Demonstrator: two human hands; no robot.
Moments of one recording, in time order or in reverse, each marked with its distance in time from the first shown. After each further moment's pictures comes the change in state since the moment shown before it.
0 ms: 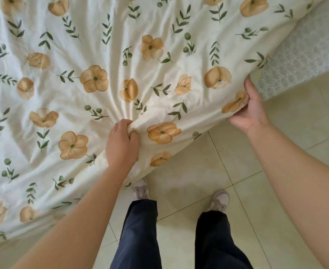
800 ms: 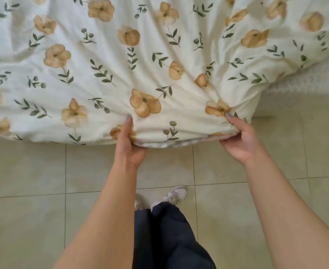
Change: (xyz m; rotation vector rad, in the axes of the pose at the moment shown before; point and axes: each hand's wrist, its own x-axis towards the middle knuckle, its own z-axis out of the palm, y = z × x) left_hand -0.181 0.057 0.120 -1.945 0.024 -0.606; right_hand -0.119 -0.032 -0.132 -0.325 -0.110 0.209
